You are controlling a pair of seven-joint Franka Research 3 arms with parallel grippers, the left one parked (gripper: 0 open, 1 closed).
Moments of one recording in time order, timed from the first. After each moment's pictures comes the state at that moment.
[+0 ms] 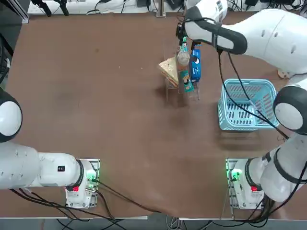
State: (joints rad) arm 0.66 0.28 -0.07 -1.64 -0.03 2.00 0.94
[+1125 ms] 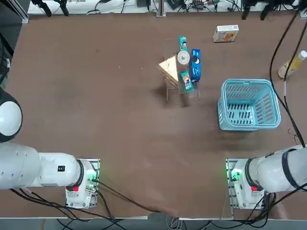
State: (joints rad) arm 0.26 -0.09 -0.08 -1.64 -0.04 1.48 0.24
